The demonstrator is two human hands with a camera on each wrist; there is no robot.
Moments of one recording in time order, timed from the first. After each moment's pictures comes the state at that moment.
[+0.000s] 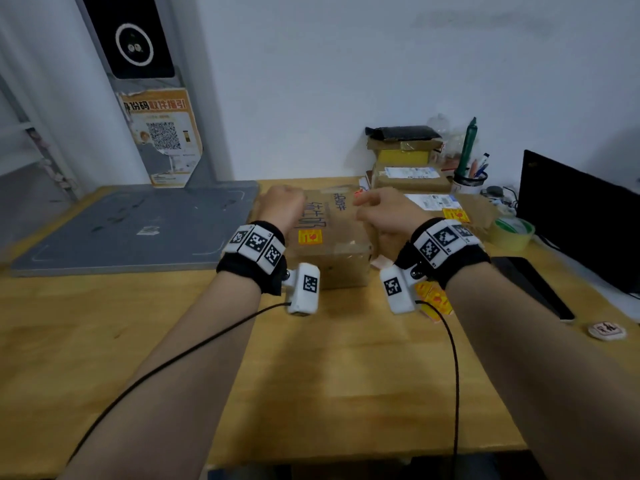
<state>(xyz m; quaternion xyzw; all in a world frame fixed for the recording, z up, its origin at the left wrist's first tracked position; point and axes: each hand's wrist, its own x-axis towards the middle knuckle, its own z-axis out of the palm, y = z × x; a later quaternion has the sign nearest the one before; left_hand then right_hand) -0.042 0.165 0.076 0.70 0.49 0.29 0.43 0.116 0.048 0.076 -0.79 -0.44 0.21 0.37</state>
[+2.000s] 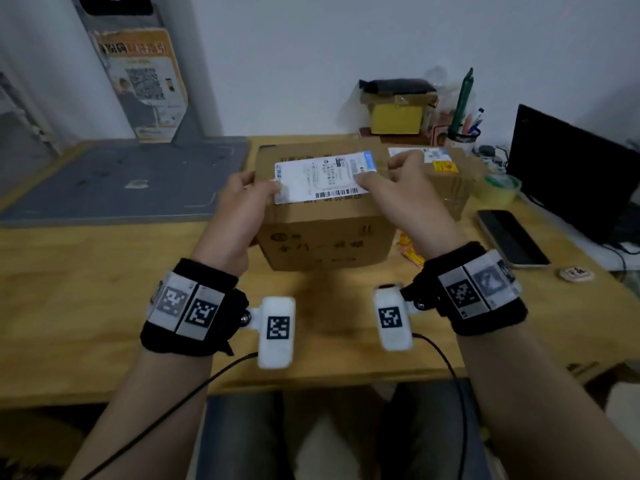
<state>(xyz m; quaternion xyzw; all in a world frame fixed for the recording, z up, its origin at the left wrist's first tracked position) -0.135 0.055 0.065 0.59 0.43 0.36 0.58 0.047 -0.047 0.067 -0.76 -0.34 0.18 0.52</state>
